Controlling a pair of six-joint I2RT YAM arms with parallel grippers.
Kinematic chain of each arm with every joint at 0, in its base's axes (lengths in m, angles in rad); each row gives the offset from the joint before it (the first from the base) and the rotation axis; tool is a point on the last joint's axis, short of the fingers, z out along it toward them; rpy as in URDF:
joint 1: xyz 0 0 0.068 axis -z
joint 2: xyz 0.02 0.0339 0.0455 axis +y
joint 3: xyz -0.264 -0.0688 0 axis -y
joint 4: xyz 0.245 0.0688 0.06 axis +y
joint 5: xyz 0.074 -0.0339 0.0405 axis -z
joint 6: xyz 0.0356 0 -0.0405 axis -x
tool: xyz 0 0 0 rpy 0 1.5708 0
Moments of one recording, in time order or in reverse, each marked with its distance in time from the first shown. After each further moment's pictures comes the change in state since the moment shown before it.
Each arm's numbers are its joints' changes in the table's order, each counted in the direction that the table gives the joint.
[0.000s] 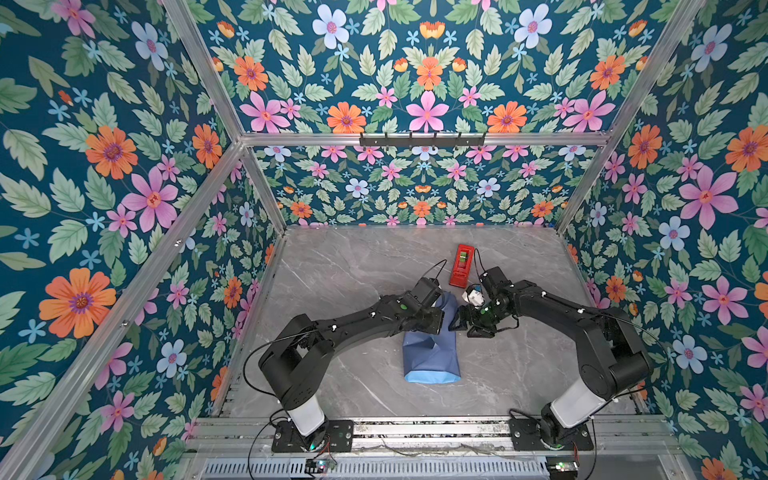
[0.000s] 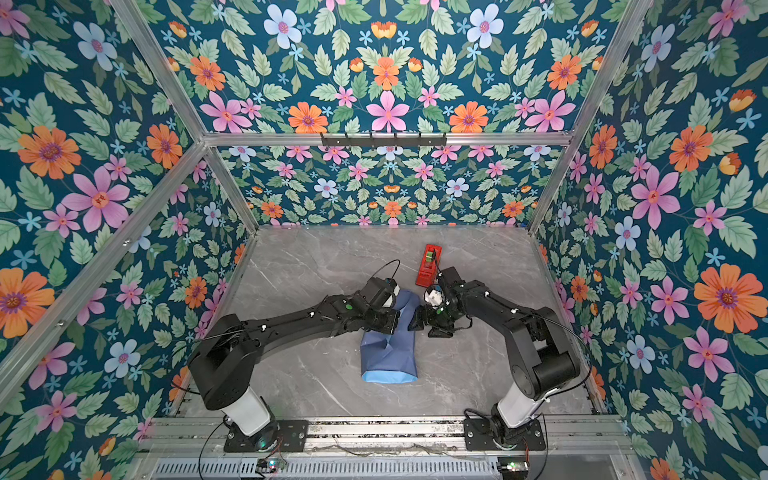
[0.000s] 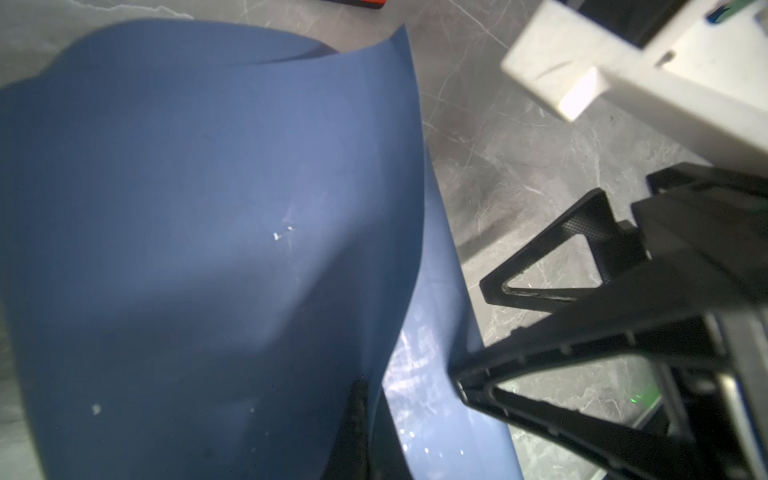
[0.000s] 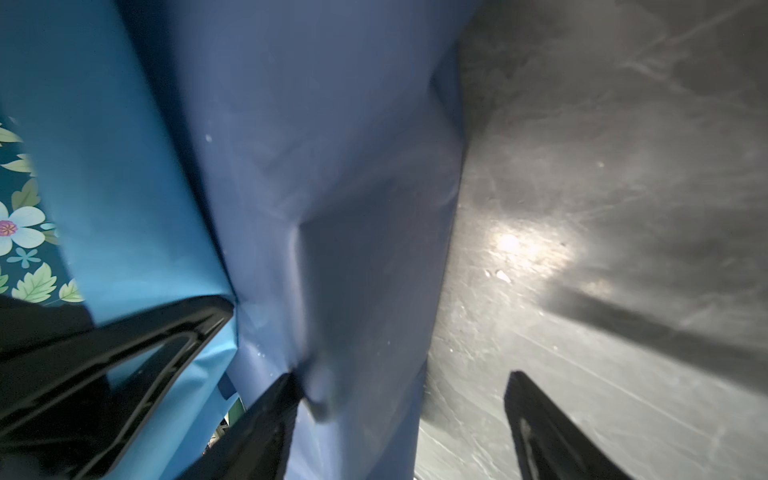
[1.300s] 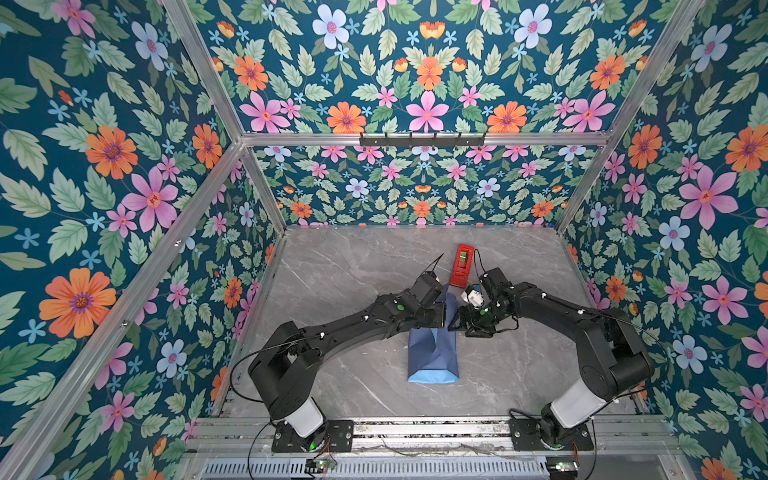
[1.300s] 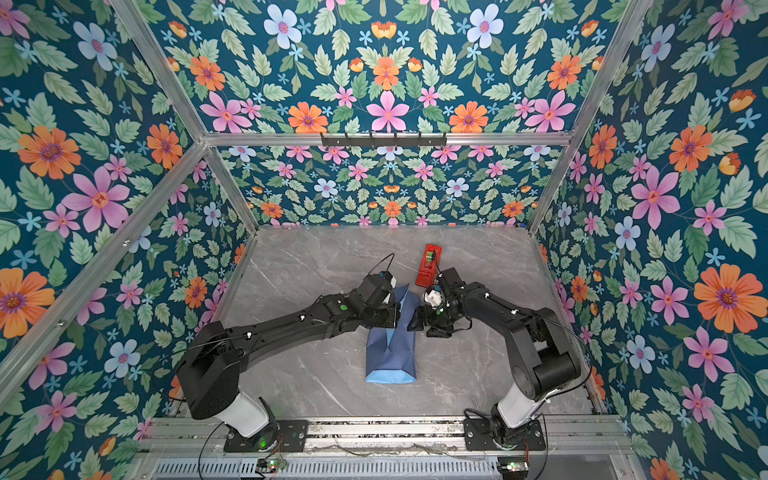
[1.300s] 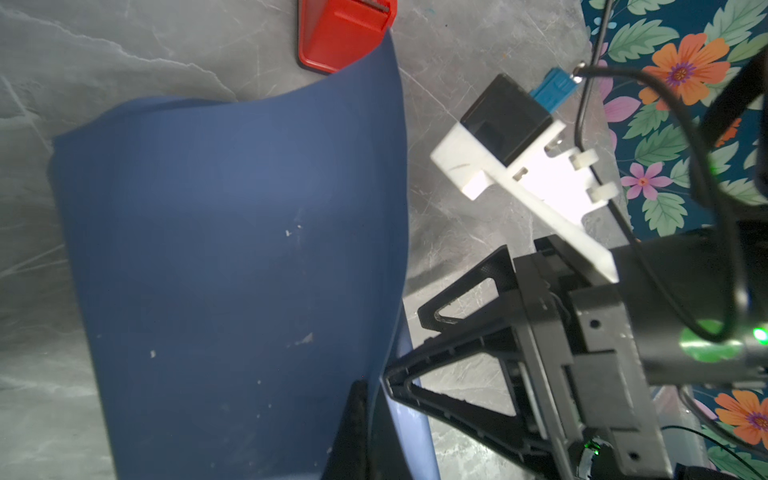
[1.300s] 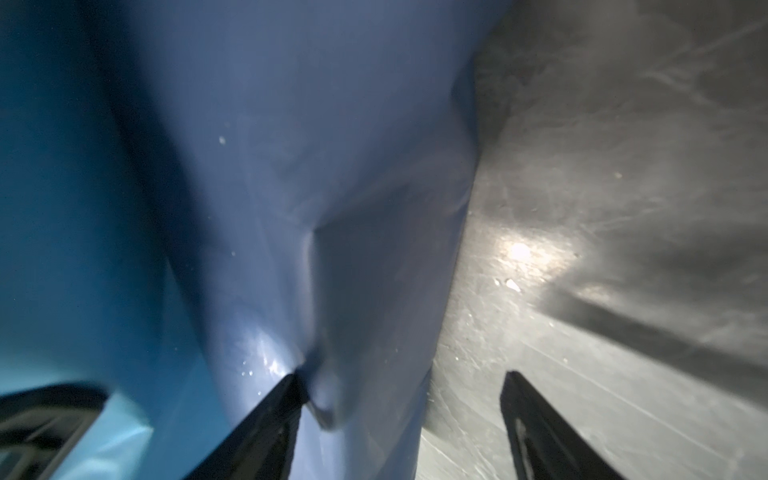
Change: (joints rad) left arm 0.026 -0.061 0.021 -0.023 -0.023 0.157; right arm 0.000 -0.004 -0.016 -0.019 -0.009 0.003
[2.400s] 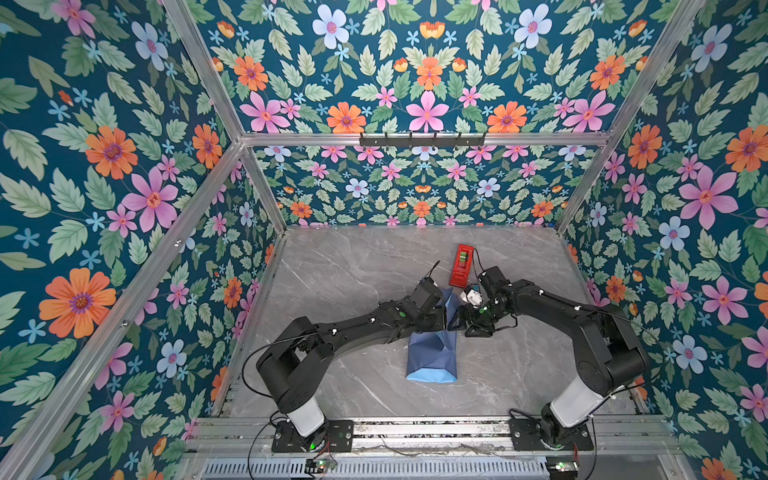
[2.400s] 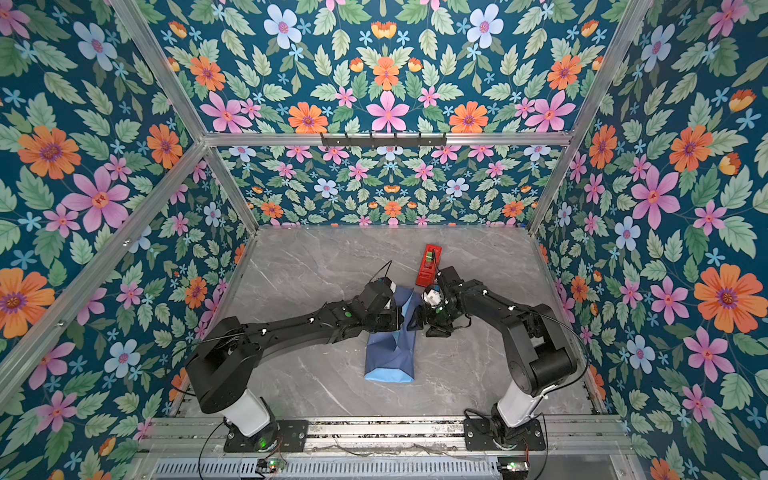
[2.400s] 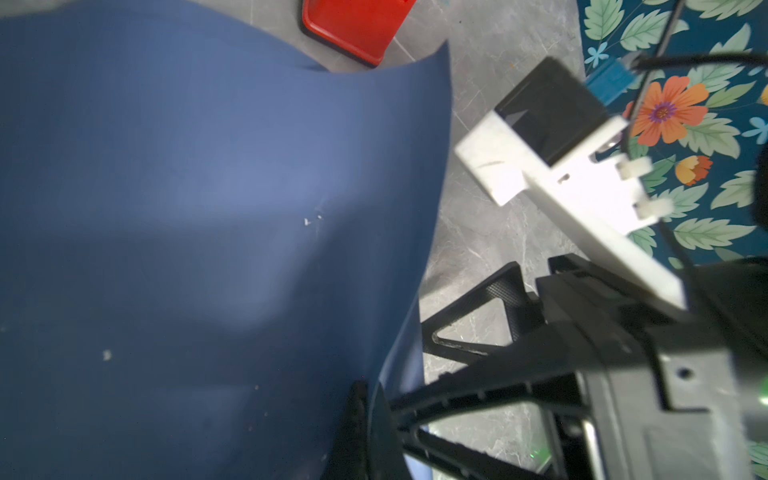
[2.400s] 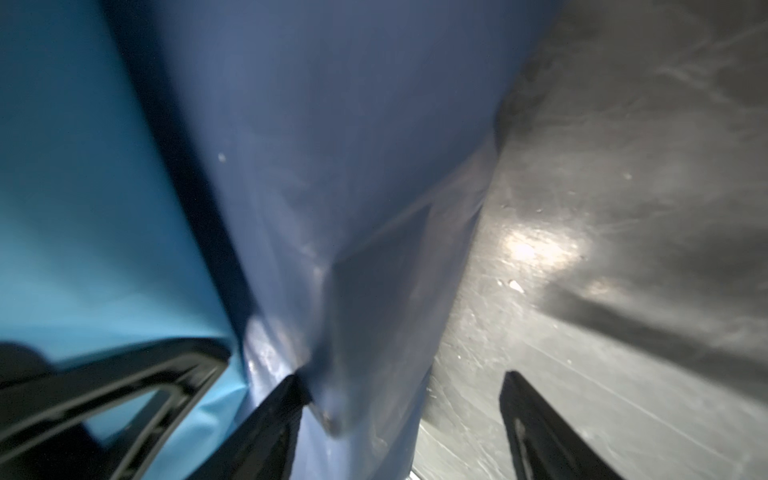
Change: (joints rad) left arm 0.001 0.053 -0.099 -0.192 0.032 0.136; right arm 0.000 0.039 0.034 0.014 -0.020 0.003
